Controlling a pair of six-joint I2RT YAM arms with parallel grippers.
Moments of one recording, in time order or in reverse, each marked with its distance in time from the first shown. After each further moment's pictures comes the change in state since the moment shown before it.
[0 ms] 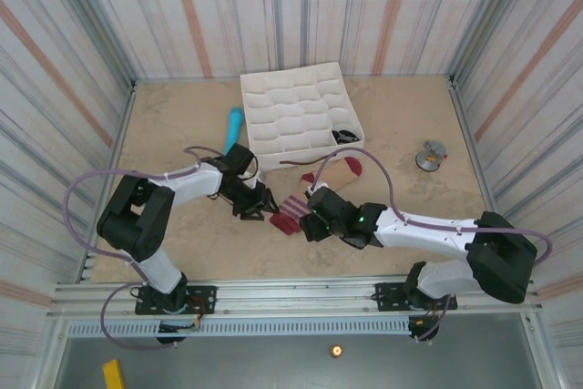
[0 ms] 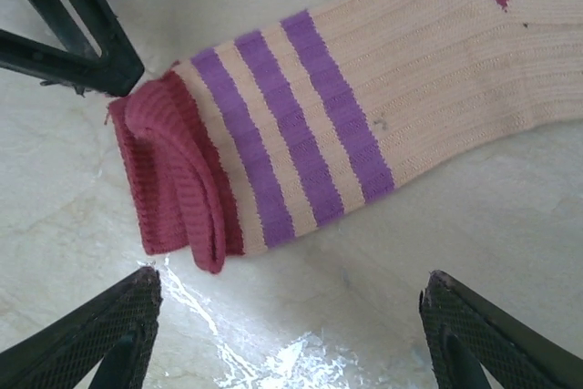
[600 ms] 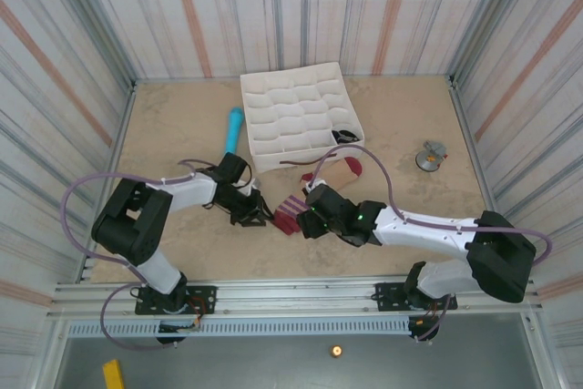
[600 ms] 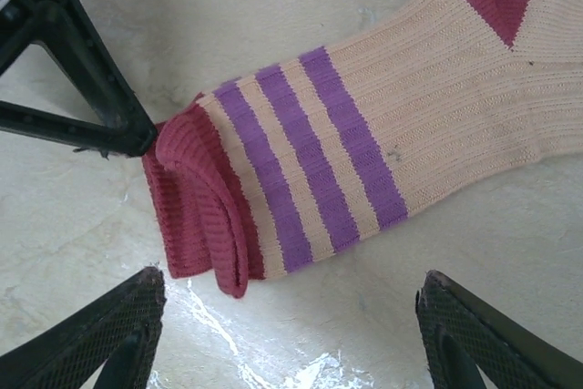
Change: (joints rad) left arm 0.005 -0.020 -0.117 0.143 0.075 -0.103; right arm 0.000 0.010 0.034 0.003 0.001 0.000
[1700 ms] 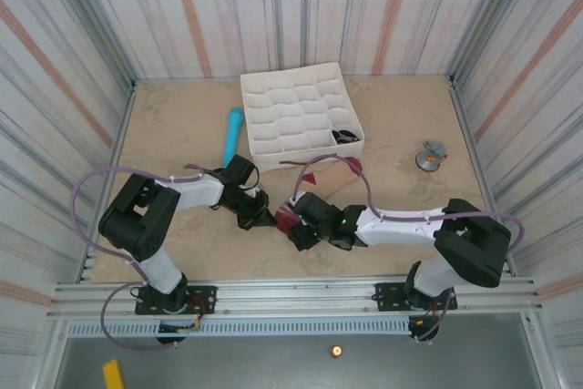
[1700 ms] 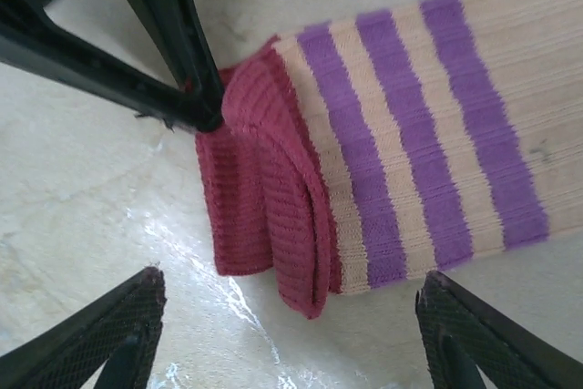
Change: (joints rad) left arm -0.048 0.034 0.006 0.048 0.016 -0.233; right arm 0.047 0.168 -0.006 0.102 -0.092 -0.106
